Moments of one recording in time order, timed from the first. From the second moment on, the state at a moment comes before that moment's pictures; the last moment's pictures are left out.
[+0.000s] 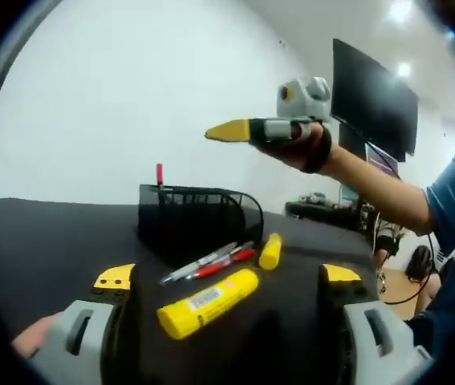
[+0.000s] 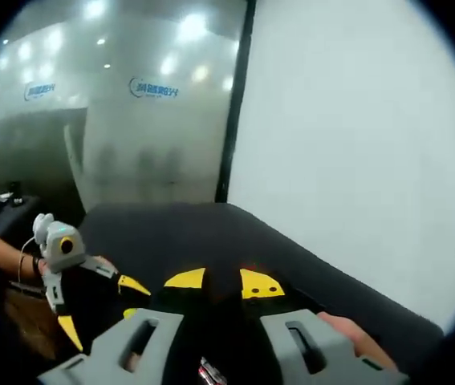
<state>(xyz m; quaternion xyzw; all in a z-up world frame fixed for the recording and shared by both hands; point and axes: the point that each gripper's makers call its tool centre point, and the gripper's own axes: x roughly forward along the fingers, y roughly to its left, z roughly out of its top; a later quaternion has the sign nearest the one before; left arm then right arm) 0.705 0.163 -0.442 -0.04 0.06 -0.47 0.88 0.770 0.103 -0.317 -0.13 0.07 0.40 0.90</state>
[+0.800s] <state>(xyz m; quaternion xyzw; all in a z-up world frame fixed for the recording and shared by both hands) 0.711 0.179 -0.449 -0.06 0.07 -0.45 0.89 0.746 0.170 -0.413 -0.44 0.24 0.51 0.70</state>
